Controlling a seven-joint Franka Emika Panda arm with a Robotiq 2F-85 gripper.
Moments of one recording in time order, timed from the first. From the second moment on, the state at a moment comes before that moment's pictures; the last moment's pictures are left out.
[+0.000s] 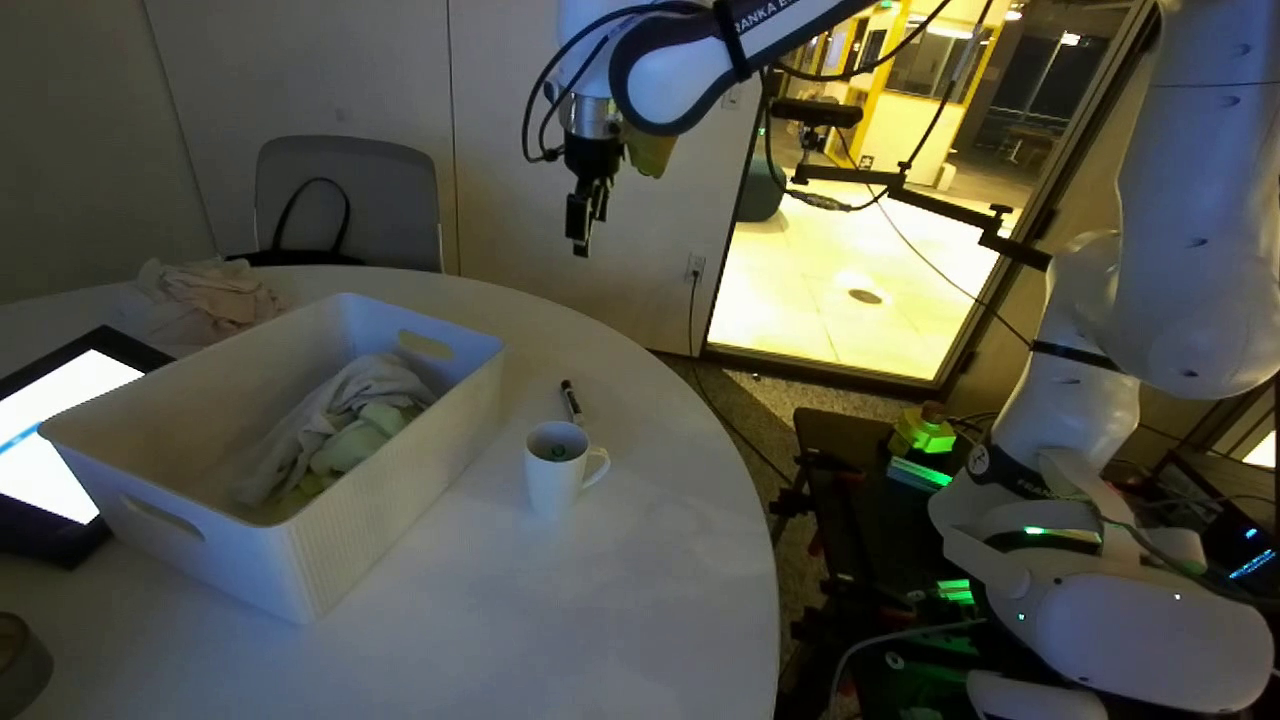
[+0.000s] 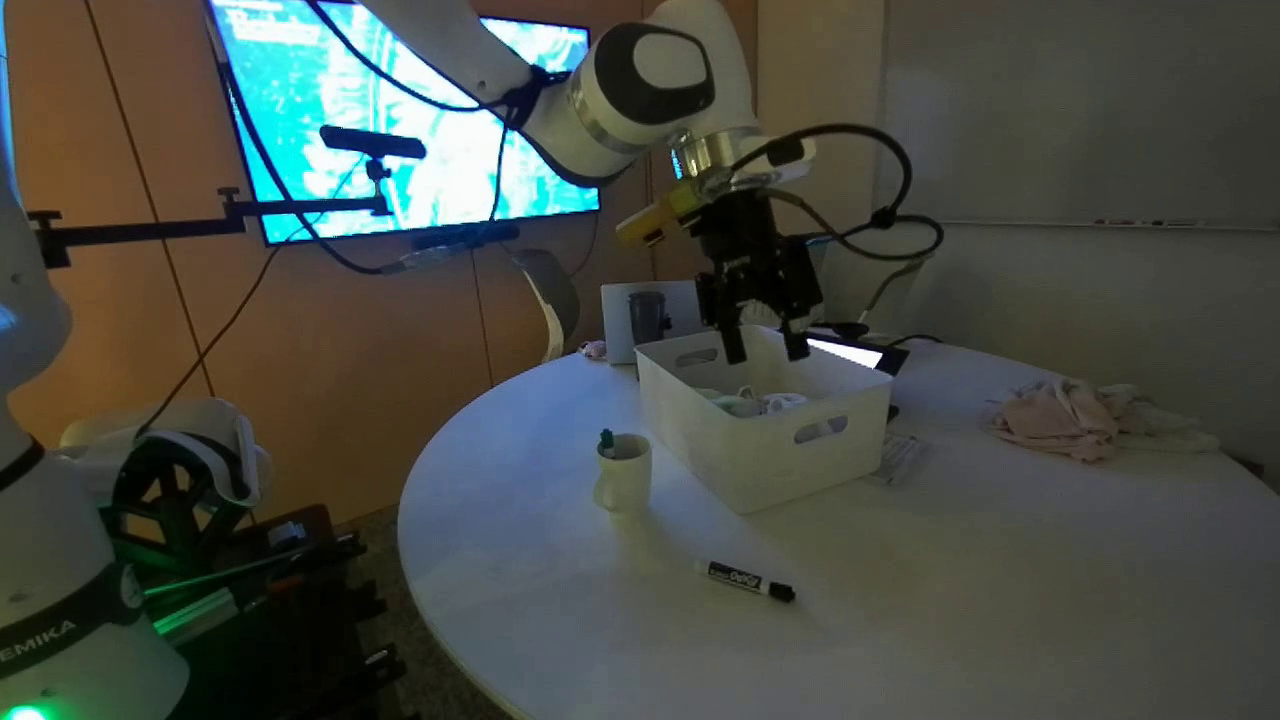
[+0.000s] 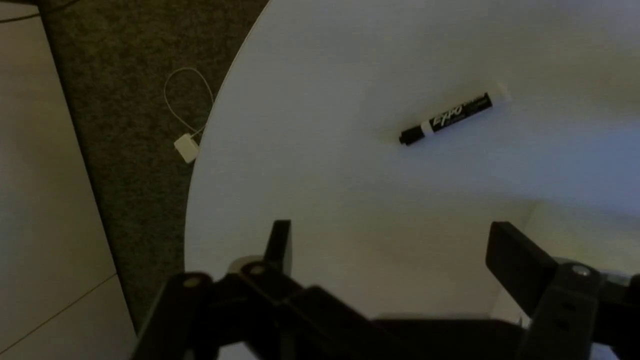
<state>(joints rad) -0.10 0.23 -0.11 -1.91 -0.37 2.21 0.03</state>
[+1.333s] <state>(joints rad) -0.16 0.36 -0.11 -2.14 -0.11 2.45 -0.09</state>
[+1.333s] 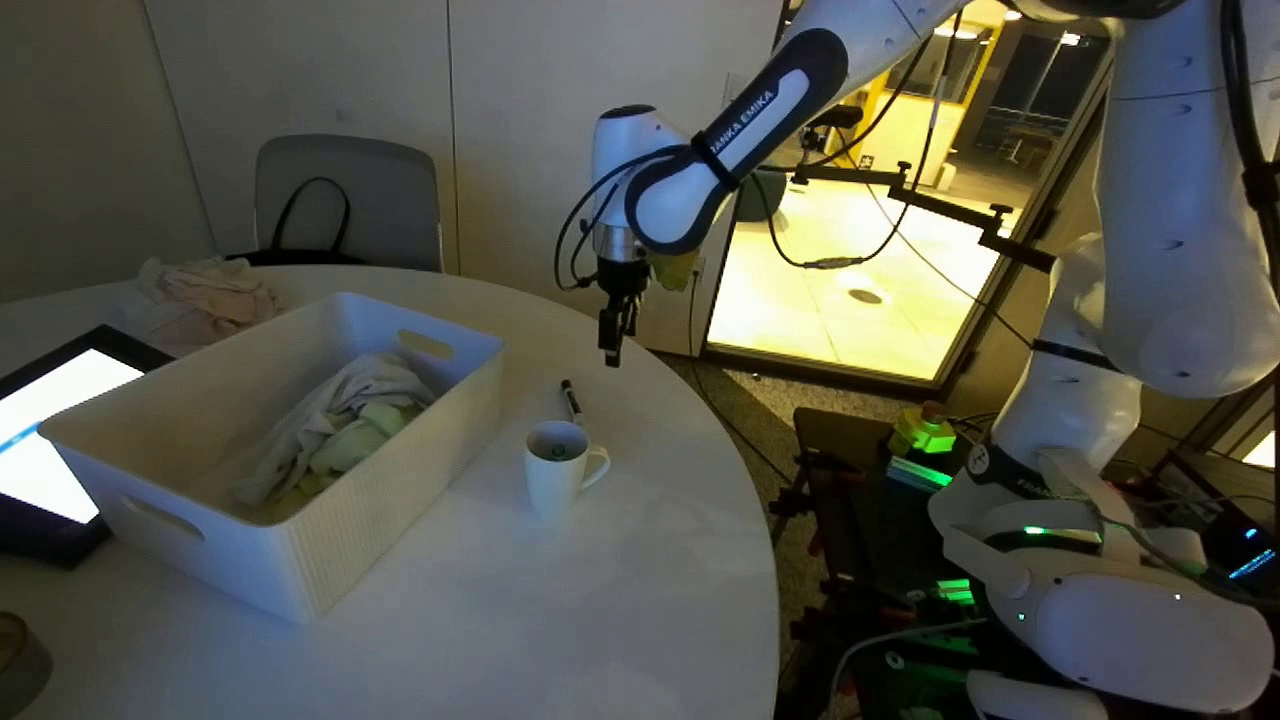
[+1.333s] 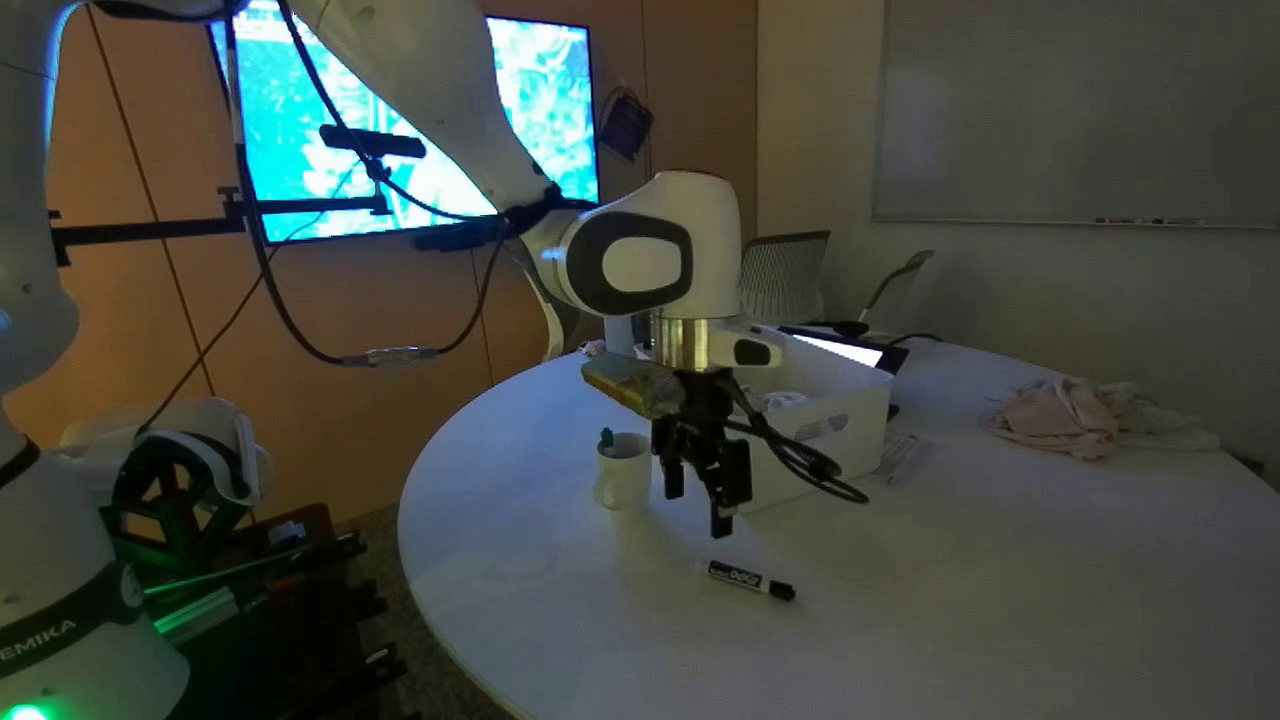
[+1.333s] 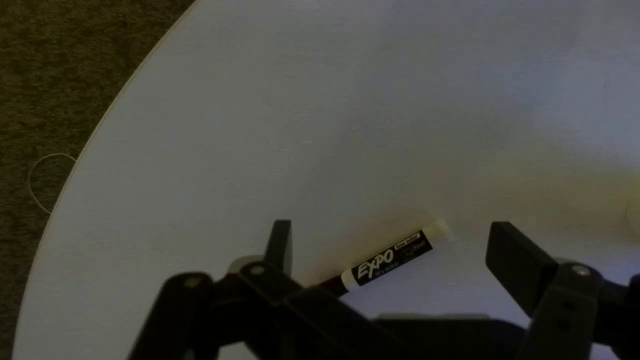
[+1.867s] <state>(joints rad) -0.13 0.53 -0.11 -2.06 -0.07 2.59 0.15</state>
